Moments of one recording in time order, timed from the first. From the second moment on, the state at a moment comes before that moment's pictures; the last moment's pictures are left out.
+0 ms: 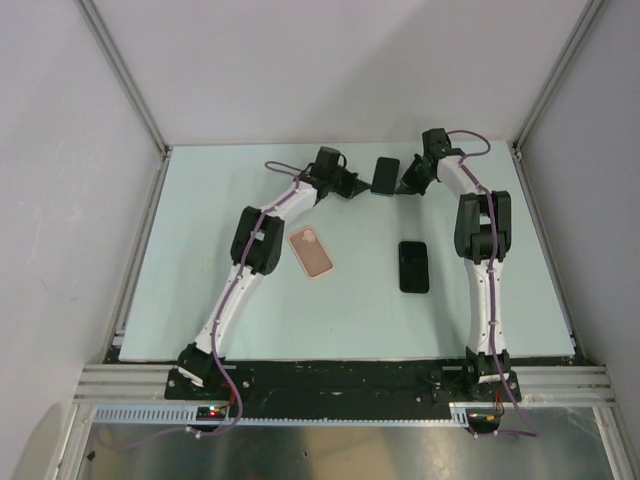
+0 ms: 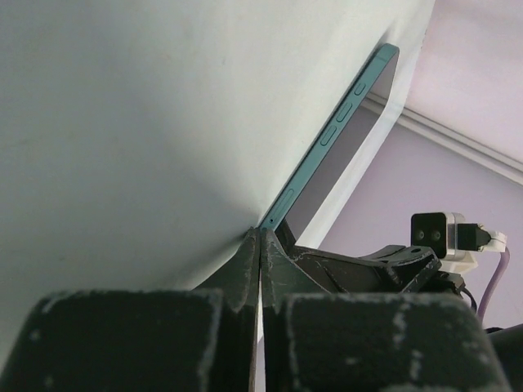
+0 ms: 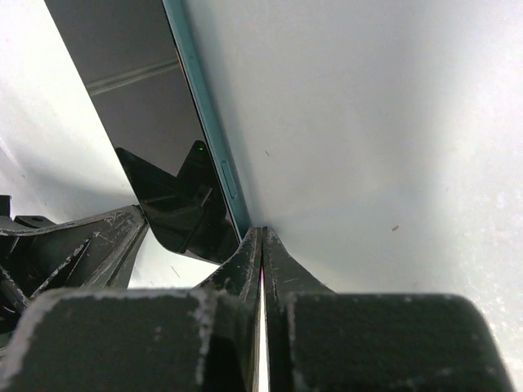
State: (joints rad) left arm -0.48 2.80 2.40 -0.23 0.32 -1.51; right arm 0.11 2.50 2.13 -0.65 -0.24 0.70
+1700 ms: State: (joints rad) left arm -0.35 1.90 1.41 -0.28 0.50 -1.12; right arm 0.25 2.59 2.40 -0.80 0.04 0.21
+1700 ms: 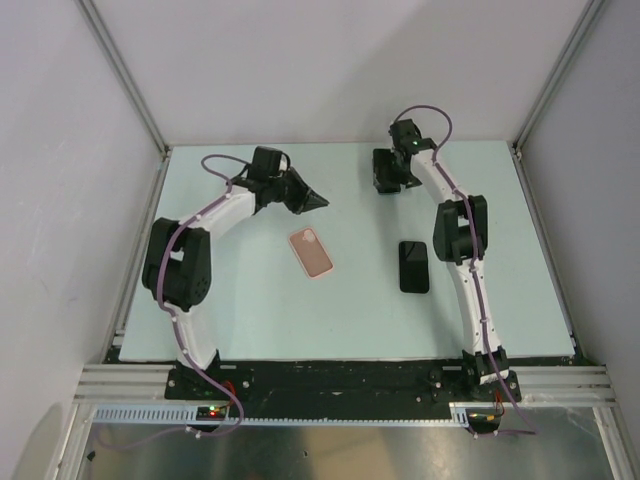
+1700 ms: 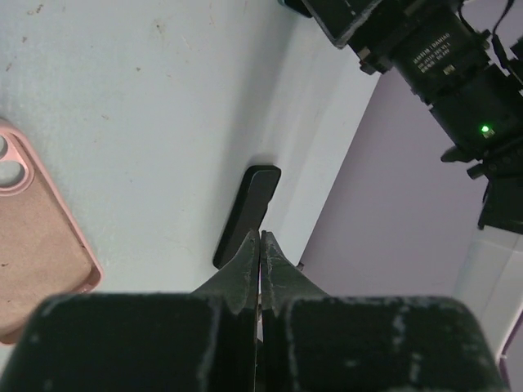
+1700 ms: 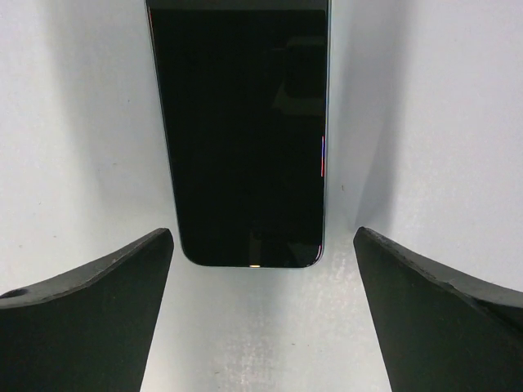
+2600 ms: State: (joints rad) left arm -0.32 1.88 1.39 -0.28 0.56 -1.11; right arm 0.30 2.67 2.52 -0.85 0.14 0.18
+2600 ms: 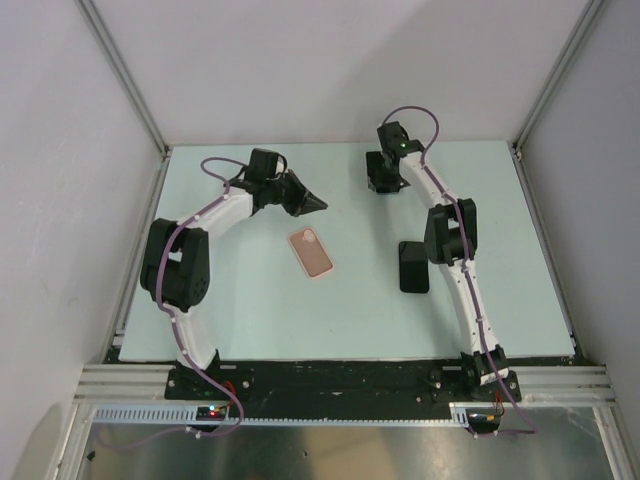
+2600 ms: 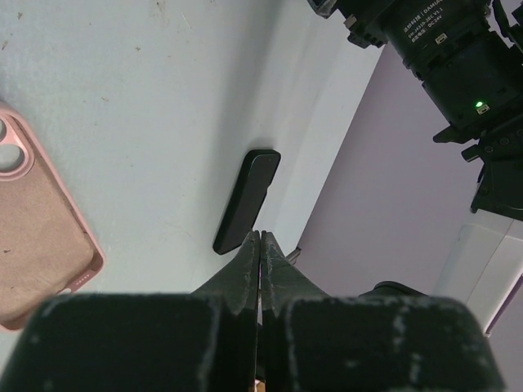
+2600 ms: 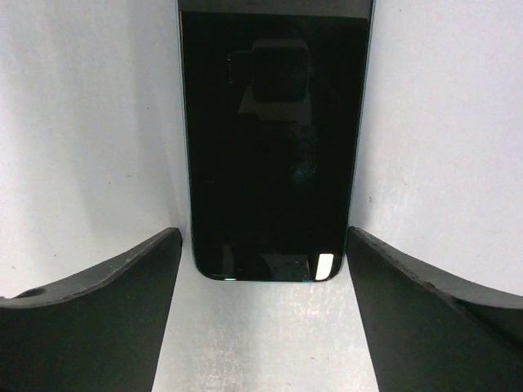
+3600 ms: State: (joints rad) left arm -0.24 1.61 1.05 -0.27 0.41 -1.04; right arm 0.47 2.33 1.95 -0.79 0.13 0.25
